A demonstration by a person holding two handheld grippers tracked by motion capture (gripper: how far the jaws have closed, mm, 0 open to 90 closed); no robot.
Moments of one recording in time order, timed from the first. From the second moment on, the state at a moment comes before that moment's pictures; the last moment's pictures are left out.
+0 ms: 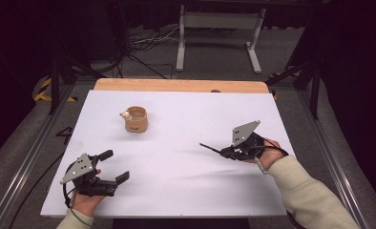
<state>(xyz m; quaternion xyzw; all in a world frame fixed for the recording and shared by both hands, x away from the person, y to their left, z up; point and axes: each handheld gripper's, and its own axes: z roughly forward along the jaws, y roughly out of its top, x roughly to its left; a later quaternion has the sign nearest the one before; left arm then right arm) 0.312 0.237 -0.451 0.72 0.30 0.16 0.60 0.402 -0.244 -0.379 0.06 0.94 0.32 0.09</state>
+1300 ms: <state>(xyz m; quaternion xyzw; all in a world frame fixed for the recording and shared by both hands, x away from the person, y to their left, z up) 0.313 0.236 -0.449 0.72 0.30 0.16 0.60 0.390 -0.206 -0.421 0.12 0.80 0.58 0.10</state>
